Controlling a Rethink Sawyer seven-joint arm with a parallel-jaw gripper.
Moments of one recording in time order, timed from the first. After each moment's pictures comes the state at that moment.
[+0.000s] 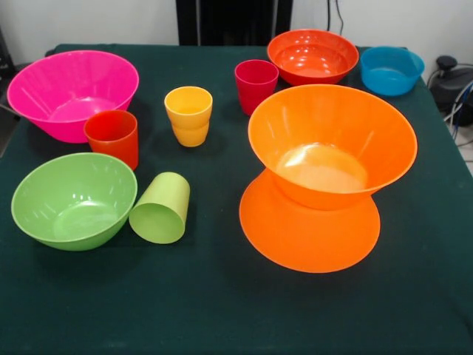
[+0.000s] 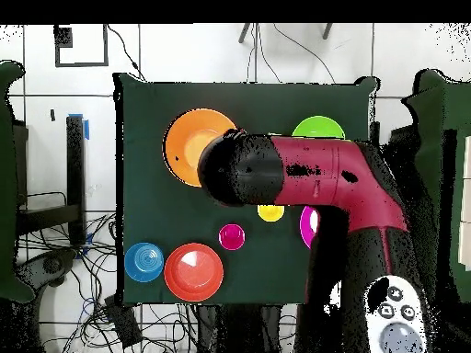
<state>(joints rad) -0.43 -1.03 0.28 1.59 -0.26 0.86 2.26</state>
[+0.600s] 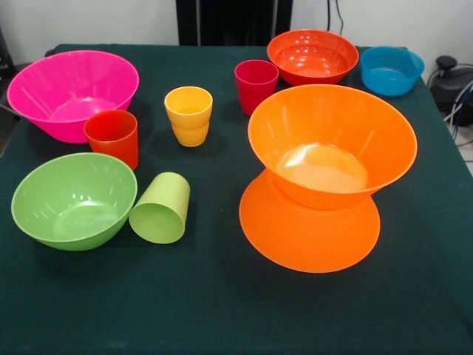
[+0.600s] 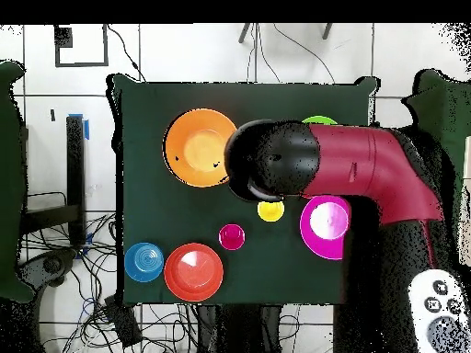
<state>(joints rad) -0.57 -1.03 0.42 1.57 -0.26 1.08 2.01</state>
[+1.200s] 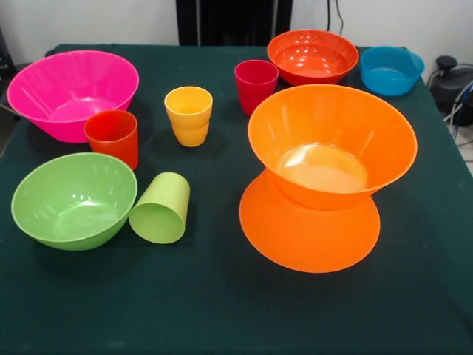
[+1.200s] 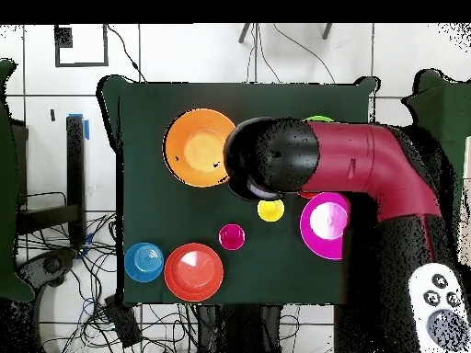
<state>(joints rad) -0.57 -1.02 0.44 1.57 -0.26 1.08 1.99</state>
